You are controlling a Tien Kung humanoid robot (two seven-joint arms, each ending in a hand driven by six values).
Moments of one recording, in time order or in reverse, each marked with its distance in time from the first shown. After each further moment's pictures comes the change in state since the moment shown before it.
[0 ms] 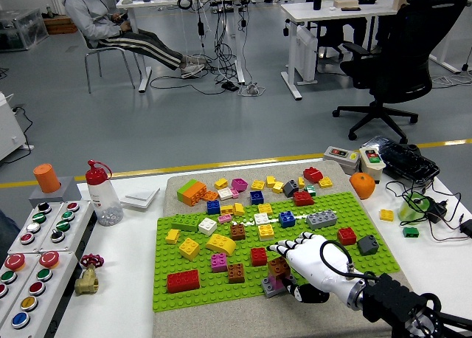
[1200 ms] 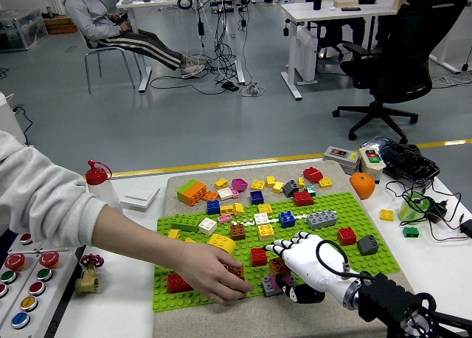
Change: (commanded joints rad) left arm -0.007 0.001 0.005 0.000 -0.003 -0.003 0.000; right arm 0.013 0.018 -0.018 -0.018 0.011 -0.014 -0.004
